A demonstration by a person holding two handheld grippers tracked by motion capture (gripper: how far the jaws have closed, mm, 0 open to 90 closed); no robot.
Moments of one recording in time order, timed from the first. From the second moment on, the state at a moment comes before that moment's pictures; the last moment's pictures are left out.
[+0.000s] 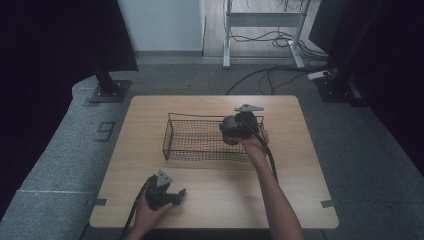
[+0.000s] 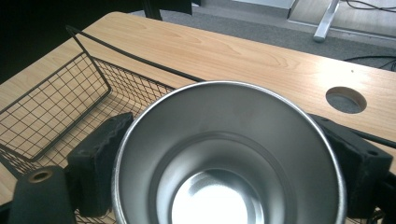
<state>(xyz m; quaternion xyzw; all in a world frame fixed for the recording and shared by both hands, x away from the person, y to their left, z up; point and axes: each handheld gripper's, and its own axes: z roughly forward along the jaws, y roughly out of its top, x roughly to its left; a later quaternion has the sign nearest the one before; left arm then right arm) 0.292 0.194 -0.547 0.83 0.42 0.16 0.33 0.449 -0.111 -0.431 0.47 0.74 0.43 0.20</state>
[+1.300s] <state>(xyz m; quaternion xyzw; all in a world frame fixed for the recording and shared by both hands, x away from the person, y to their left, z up) 0.292 0.194 -0.547 0.83 0.42 0.16 0.33 0.465 -0.100 -0.474 0.50 0.76 0.37 0.18</state>
